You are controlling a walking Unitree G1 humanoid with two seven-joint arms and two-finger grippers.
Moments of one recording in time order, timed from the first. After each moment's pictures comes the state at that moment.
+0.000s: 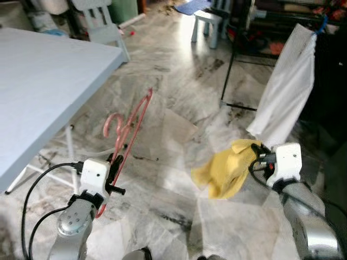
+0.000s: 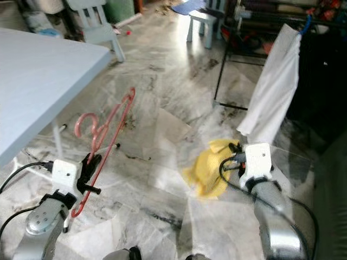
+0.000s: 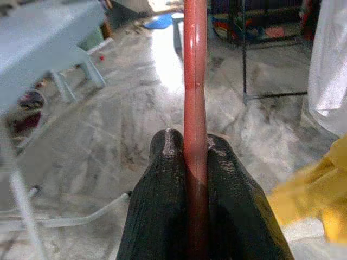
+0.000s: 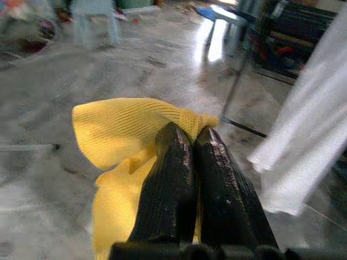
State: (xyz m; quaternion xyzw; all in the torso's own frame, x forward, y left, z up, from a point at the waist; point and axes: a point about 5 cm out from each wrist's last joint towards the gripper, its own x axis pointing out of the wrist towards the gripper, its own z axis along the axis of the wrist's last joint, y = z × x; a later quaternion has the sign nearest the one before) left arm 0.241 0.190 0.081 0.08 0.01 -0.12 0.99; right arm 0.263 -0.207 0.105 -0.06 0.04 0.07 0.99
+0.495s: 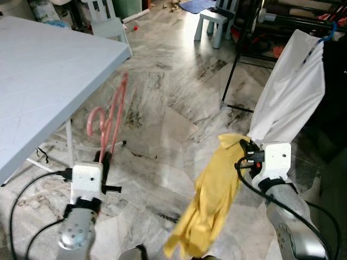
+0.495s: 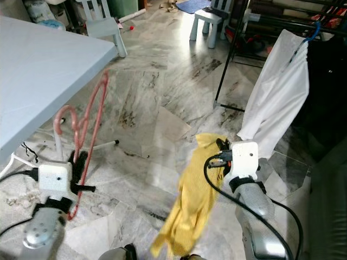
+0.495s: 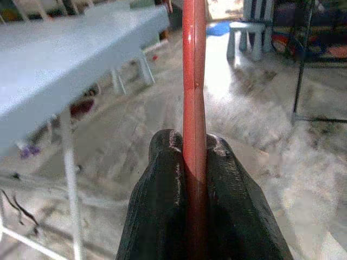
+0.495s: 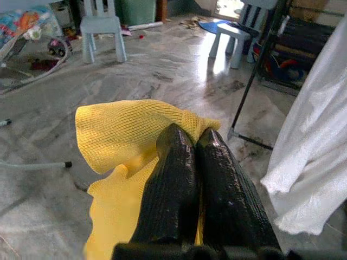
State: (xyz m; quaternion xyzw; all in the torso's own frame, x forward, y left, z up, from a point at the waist) left arm 0.228 0.173 0.096 0.07 -0.01 -0.01 1.00; right arm 0.264 -0.174 0.123 -0.04 0.02 0.06 1.00
